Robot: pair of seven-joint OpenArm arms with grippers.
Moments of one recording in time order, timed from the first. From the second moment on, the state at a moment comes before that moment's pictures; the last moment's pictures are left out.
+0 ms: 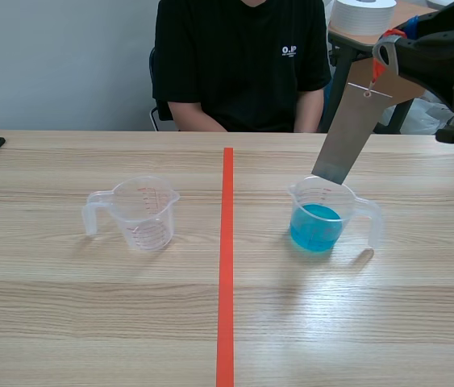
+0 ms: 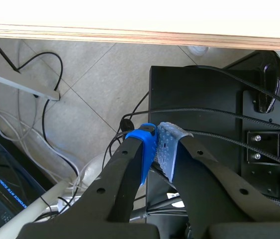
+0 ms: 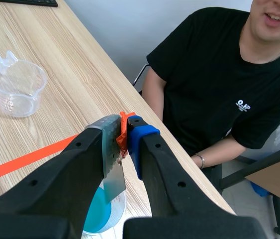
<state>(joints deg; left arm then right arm) 55.8 -16.4 -14.1 77.1 -15.5 -18.4 -14.0 -5.7 47.6 3.7 108.5 25.0 38.3 -2.4</state>
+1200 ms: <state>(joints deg) 29.1 -55.9 6.2 99.8 -16.3 -27.9 -25.2 -5.7 47.6 3.7 108.5 25.0 38.3 -2.6</state>
